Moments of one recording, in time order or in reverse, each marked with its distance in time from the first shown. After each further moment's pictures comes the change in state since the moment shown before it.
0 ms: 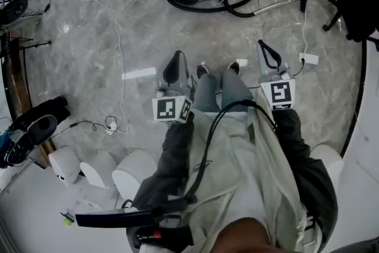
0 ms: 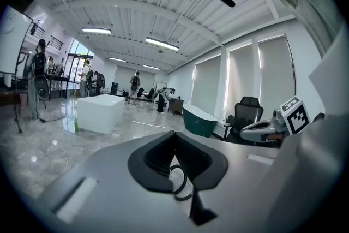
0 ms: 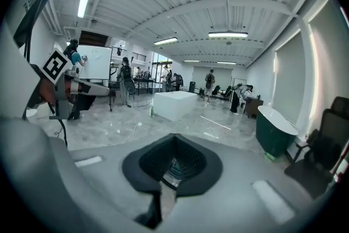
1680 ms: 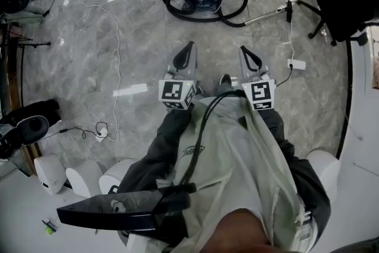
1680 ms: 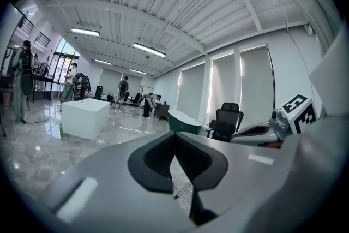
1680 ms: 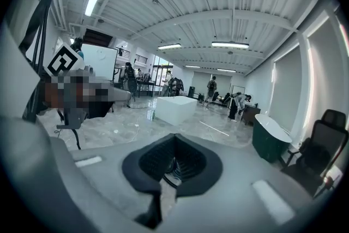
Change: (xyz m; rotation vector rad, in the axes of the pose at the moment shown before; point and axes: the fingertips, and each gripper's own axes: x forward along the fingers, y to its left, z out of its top) left arm -0.075 -0.054 0.020 0.033 -0.065 -0.166; right arm -0.084 0.100 0.034 -0.049 -0.041 -0.036
